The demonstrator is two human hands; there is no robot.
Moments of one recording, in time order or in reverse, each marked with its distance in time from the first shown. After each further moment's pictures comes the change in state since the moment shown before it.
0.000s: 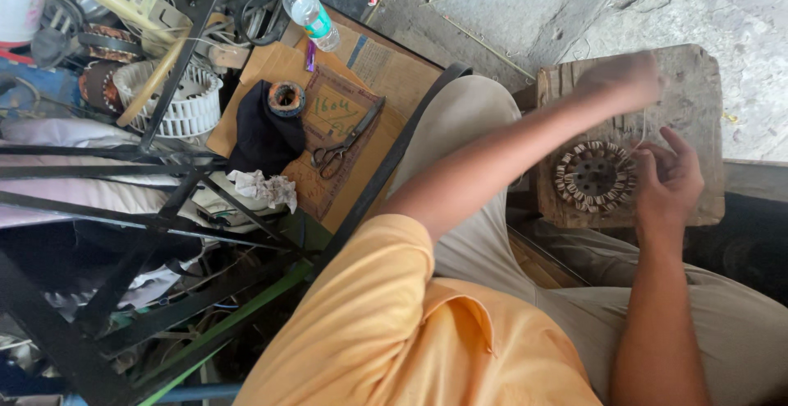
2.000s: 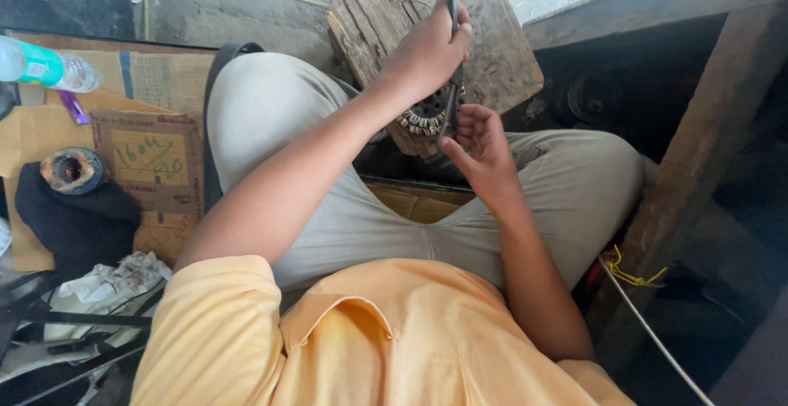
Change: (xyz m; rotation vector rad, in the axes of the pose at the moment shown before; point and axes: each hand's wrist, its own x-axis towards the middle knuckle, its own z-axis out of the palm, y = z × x) left_hand -0.085 0.021 0.038 -0.331 0.091 0.302; right_hand -0.098 -0.018 0.001 0.196 0.011 0.149
